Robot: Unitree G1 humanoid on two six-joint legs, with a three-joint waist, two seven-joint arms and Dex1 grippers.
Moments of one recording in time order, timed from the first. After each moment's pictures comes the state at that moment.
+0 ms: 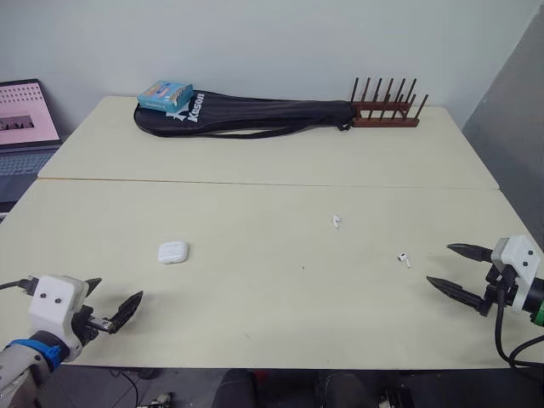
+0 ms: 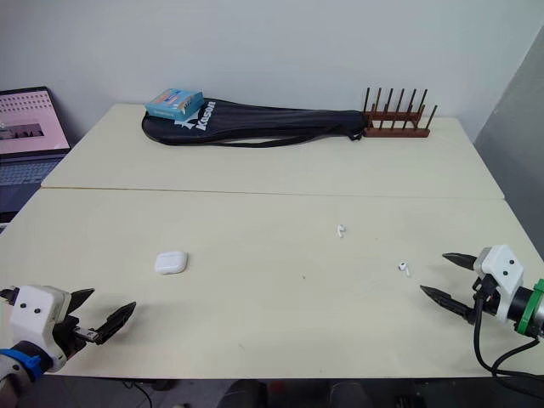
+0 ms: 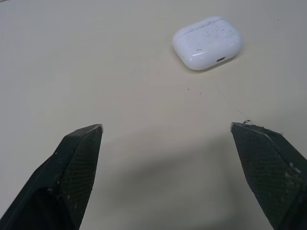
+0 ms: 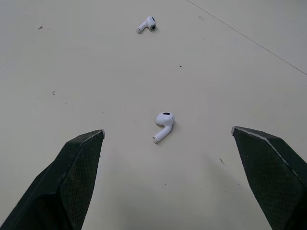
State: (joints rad) left arm 0.49 0.67 0.58 -0.35 -0.45 0.36 -0.60; right arm 0.20 -0.90 -0.37 -0.15 0.46 0.19 1.00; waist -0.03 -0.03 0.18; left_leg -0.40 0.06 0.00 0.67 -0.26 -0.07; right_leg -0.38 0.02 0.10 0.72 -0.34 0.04
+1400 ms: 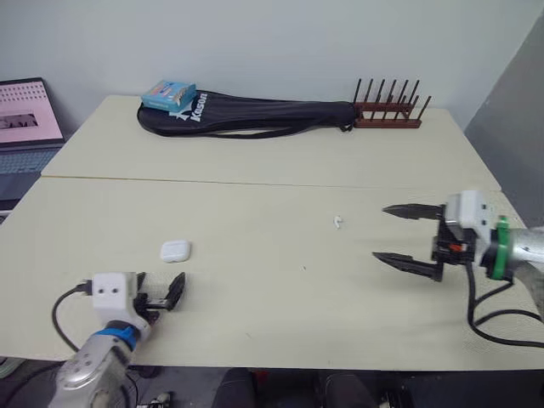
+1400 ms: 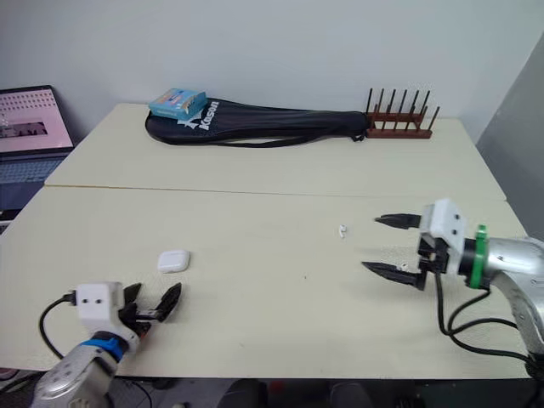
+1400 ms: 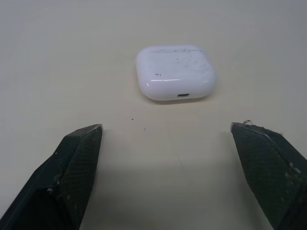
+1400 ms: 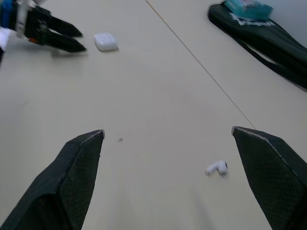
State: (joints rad) left arm 0.28 0.33 0.34 -0.41 -0.39 0.45 -0.29; right arm -0.25 -0.87 -0.12 -0.38 0.56 0.39 1.08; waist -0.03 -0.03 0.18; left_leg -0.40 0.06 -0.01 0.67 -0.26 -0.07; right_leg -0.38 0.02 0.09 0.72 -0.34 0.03
